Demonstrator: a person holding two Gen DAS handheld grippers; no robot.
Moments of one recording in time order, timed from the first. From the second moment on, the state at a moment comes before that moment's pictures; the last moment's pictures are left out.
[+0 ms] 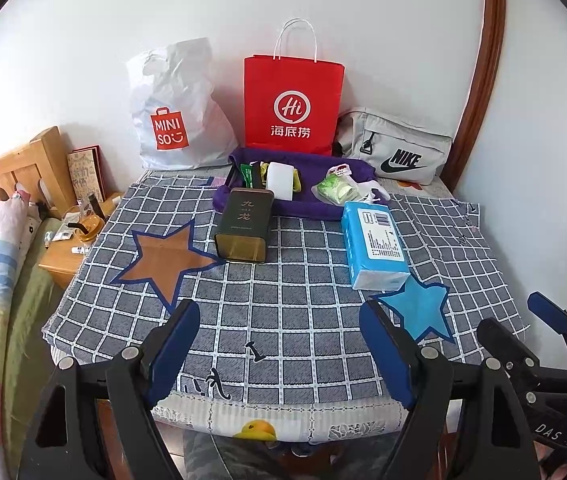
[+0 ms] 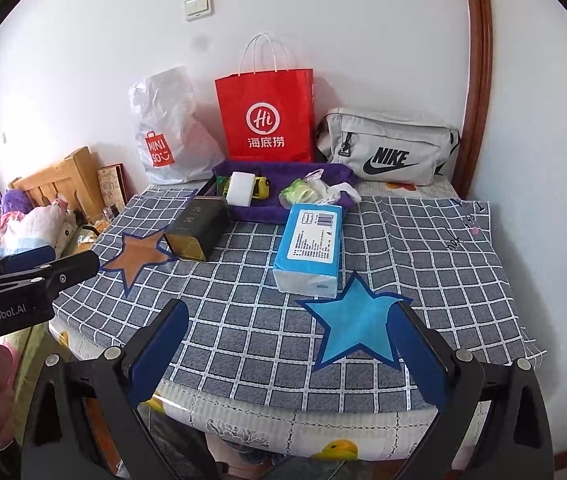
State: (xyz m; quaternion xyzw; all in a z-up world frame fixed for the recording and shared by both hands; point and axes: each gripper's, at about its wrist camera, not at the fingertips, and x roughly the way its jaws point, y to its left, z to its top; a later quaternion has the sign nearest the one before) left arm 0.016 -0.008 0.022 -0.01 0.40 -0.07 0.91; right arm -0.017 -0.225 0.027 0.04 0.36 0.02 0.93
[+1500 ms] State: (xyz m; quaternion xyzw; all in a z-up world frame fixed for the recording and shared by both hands) left arm 0.015 -0.011 0.024 0.00 0.40 -0.07 0.91; right arm -0.026 -0.235 0.041 0.05 0.35 0.01 0.94
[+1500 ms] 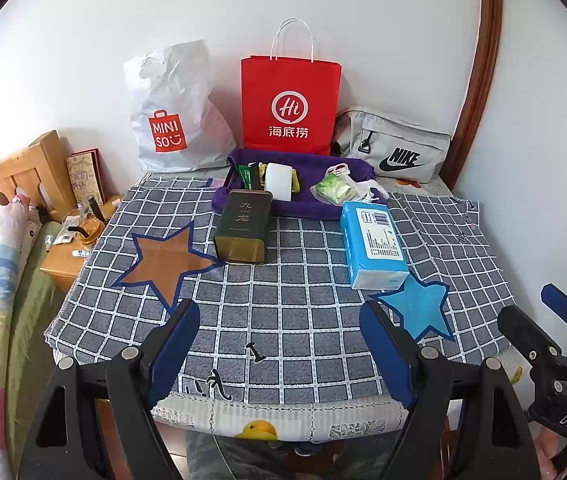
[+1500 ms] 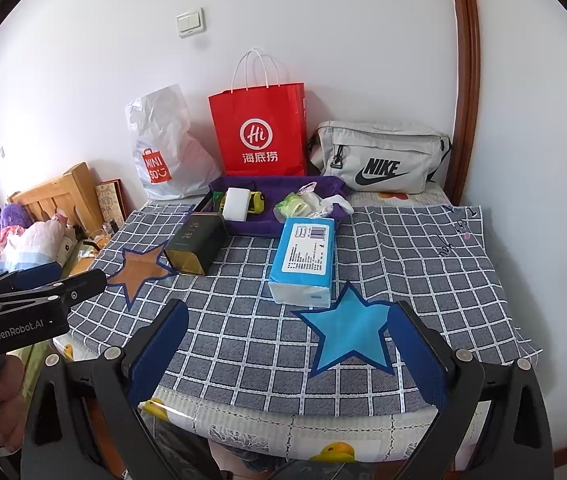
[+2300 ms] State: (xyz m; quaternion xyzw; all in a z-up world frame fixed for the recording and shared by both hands) left arm 0.014 -0.008 0.025 0.00 0.40 -0.07 0.91; right arm -0.029 -0.234 0.044 0.05 0.34 0.01 0.94
